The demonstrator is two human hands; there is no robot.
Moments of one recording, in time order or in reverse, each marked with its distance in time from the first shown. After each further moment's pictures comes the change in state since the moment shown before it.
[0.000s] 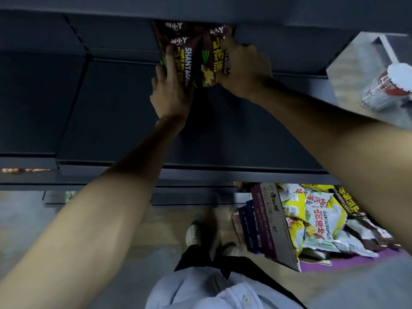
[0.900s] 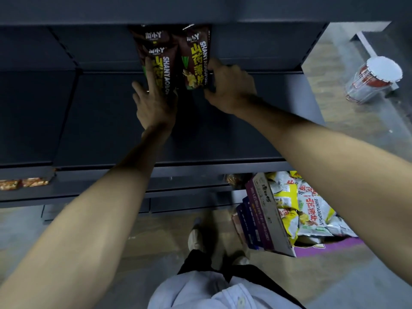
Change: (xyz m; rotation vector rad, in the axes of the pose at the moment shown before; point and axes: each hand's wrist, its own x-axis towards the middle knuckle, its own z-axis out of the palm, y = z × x) left_hand -0.023 -0.001 -0.016 -0.006 -0.062 -0.067; right_hand -0.049 0.005 -0.005 0.084 0.003 0.021
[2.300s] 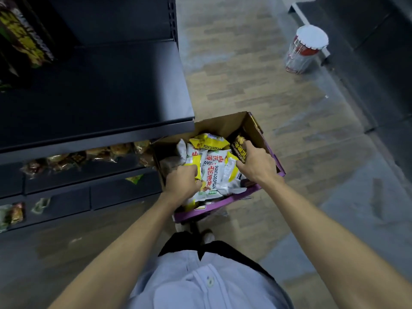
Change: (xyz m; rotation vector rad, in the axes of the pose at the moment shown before) left_hand -0.353 0.174 0.179 0.296 -0.832 0.392; right_hand -0.337 0.352 0.000 -0.018 -0.282 0.566
